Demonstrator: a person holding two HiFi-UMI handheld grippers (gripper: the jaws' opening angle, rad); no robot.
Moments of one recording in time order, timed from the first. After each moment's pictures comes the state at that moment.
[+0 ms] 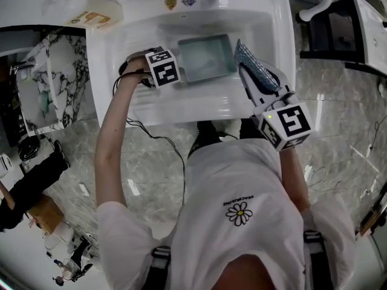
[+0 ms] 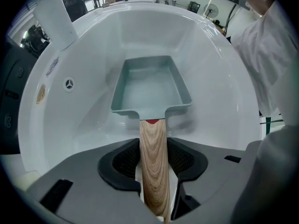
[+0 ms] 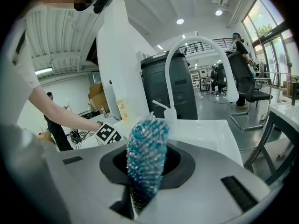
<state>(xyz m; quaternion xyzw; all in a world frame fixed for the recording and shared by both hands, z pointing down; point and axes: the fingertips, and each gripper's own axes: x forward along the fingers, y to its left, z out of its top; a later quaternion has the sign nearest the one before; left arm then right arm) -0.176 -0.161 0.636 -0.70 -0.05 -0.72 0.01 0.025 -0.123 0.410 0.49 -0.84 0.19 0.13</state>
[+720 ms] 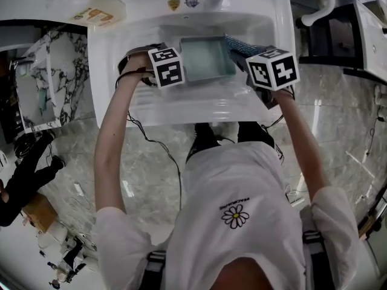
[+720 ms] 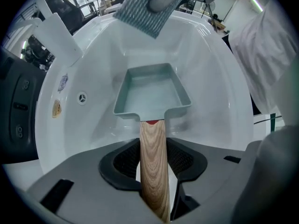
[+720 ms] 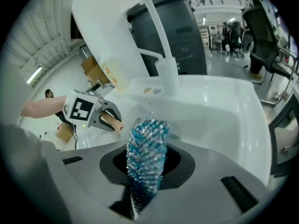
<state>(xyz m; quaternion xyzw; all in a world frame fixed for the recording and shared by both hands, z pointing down) -0.166 -0.172 0.609 -0.69 -0.04 -0.72 0.05 0.021 -0.176 0.518 0.38 -0.81 0.34 0.30</state>
